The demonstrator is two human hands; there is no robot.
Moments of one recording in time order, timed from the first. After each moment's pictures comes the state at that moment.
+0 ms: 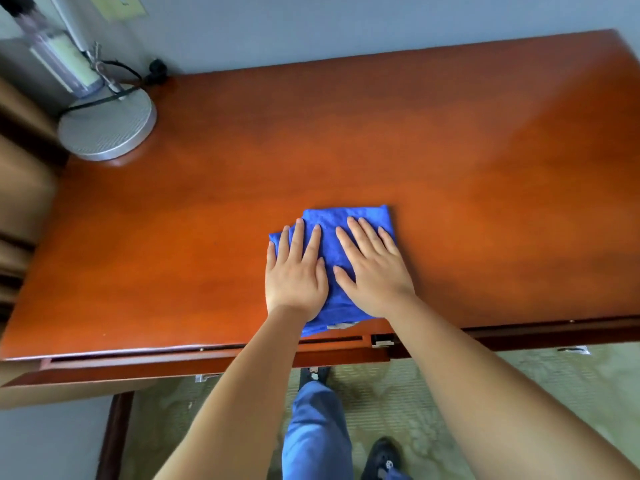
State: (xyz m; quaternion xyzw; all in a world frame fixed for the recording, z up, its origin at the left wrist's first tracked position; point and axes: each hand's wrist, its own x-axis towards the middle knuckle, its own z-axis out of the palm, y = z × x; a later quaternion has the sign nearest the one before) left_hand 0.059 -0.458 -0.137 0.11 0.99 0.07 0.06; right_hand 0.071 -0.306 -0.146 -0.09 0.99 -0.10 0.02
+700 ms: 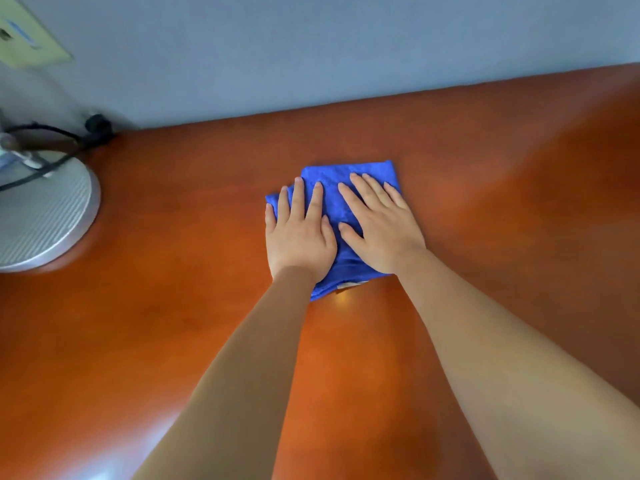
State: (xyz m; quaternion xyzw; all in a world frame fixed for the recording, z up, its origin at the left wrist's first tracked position) left_hand -0.191 -0.427 -0.146 0.12 0.99 0.09 0.03; right_hand -0.173 -0.278 -0.140 -0.05 1.00 -0.04 0.01
